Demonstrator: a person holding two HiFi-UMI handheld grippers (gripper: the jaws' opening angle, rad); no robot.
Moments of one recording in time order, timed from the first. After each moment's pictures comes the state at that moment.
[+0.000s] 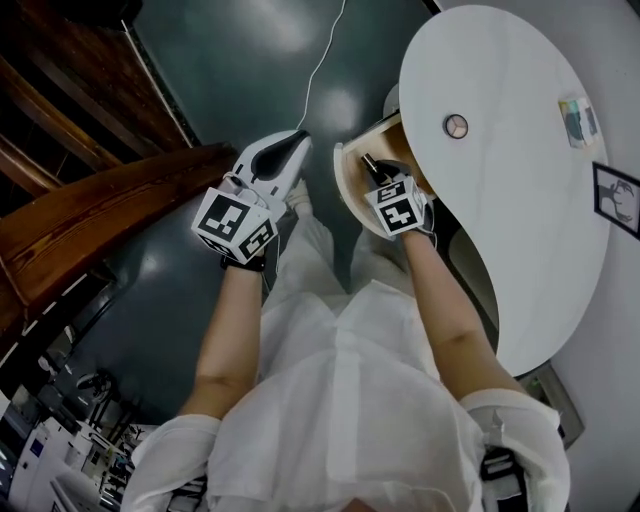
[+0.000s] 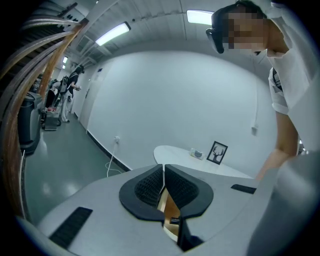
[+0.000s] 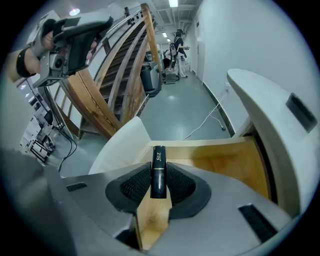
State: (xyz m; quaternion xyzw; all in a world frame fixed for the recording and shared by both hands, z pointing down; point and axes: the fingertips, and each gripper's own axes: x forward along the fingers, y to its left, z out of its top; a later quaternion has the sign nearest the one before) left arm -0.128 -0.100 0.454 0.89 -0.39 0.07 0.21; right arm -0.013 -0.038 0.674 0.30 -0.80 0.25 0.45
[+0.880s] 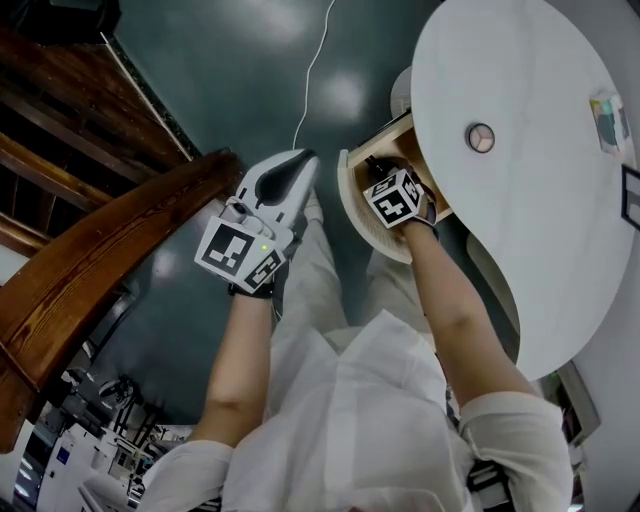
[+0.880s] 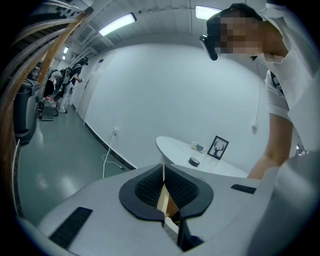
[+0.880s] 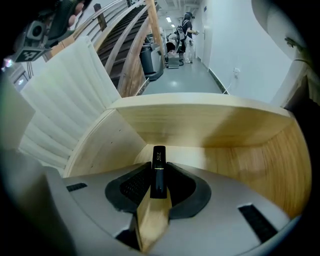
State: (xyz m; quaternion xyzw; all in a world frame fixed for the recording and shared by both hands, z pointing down) left arm -0.121 -0.118 0.516 0.89 -0.37 0.08 0.24; right arm -0.019 -0.057 0.790 0.26 -0.78 0.25 0.51
